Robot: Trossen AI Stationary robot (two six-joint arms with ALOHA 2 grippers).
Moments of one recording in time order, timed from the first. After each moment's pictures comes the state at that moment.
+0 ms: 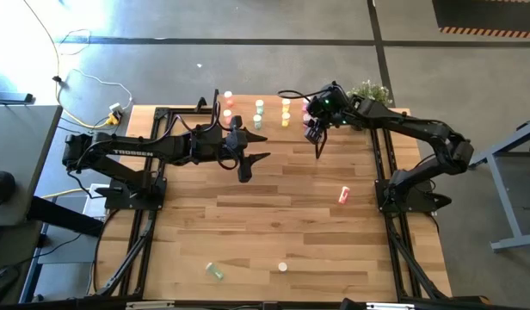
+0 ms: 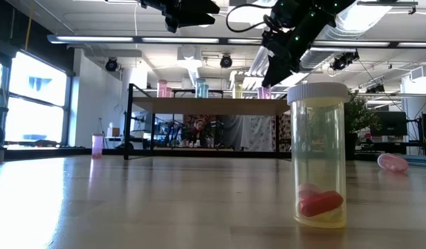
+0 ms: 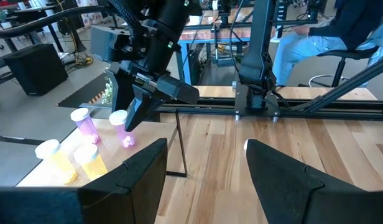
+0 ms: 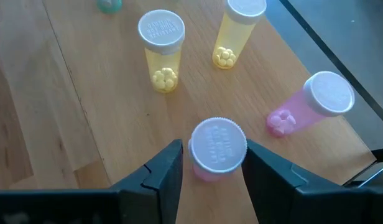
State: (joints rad) left arm 0.21 1.32 0.99 0.10 -0.15 0.08; right arm -0.56 1.41 1.17 -0.56 0.03 -0.13
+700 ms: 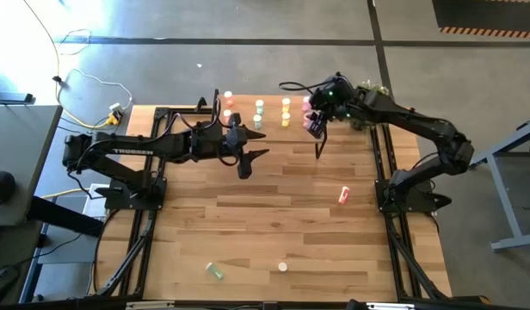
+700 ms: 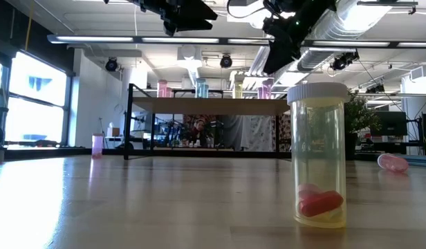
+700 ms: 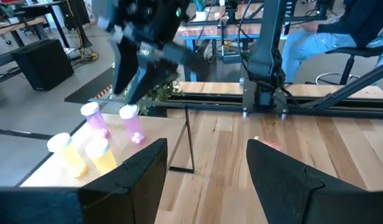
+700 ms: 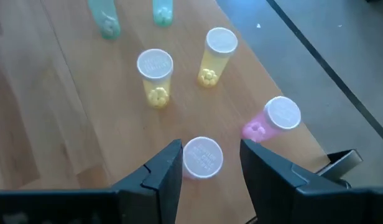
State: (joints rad) left arm 0.24 1.32 0.99 0.09 -0.14 0.08; right arm -0.56 1.41 1.30 -0.69 0.05 -0.15
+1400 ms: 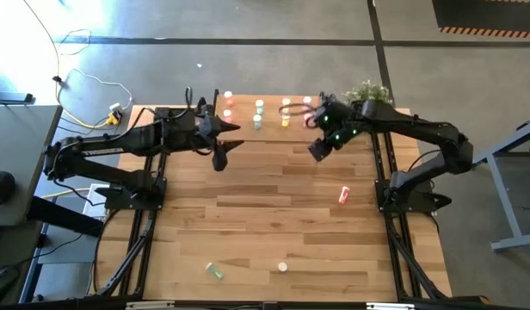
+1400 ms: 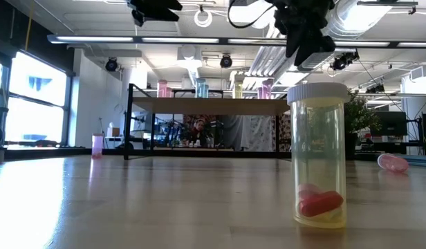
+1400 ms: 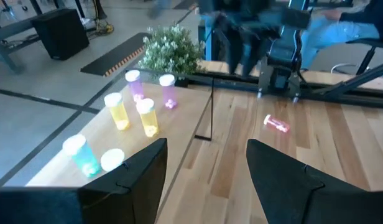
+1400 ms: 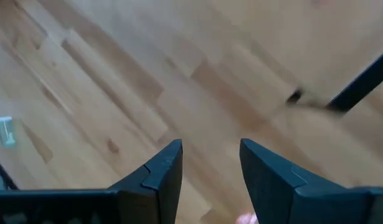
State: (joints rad) left arm 0.30 1.08 0.99 -0.24 -0.15 0.02; right arm -0.37 1.40 1.41 -1.14 -0.13 0.50
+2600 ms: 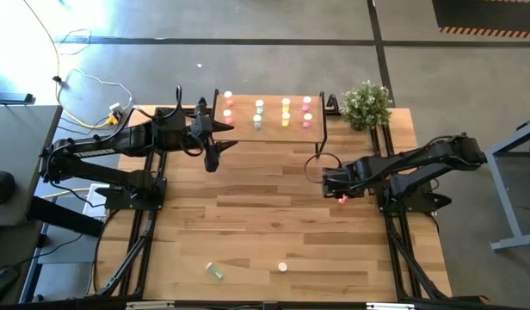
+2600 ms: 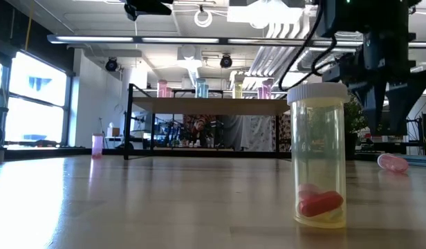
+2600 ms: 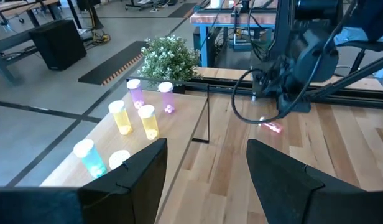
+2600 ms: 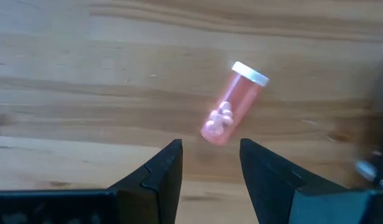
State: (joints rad) left arm 0.30 1.00 0.99 -0.30 -0.13 0.05; right arm 0.11 1.29 0.83 -1.06 0.05 1.60
